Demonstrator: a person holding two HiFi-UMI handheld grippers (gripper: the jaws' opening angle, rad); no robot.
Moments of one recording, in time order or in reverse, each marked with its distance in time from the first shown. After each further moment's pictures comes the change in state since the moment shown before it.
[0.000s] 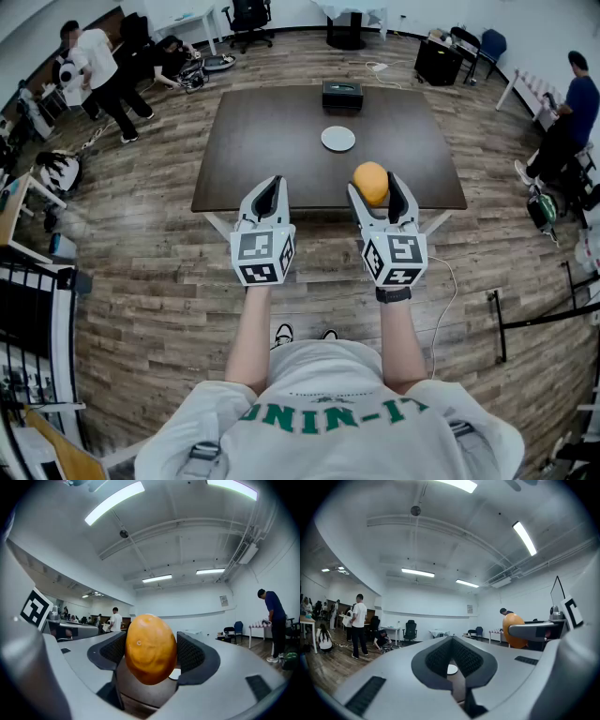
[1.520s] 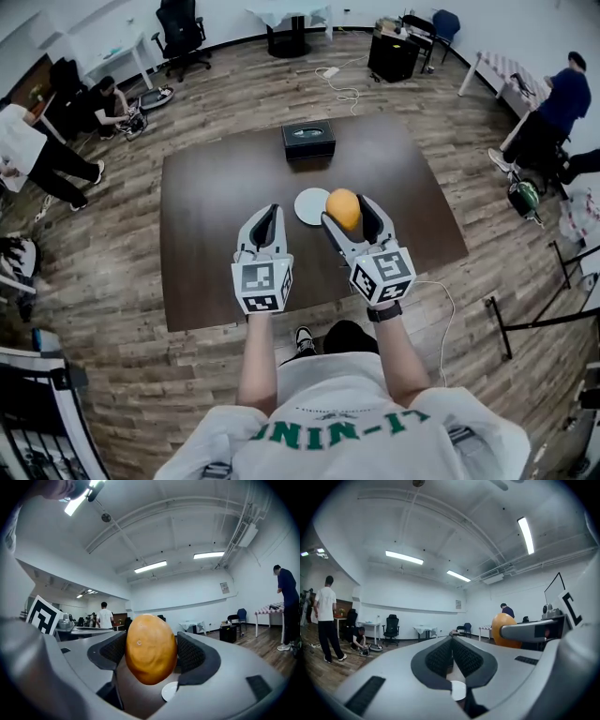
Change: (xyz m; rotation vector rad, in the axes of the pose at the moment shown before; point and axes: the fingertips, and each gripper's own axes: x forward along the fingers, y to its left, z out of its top) left arm 0.394 0.086 -0.046 0.015 0.036 -0.221; right arm 0.353 -0.129 -0.070 0.089 0.073 -0.007
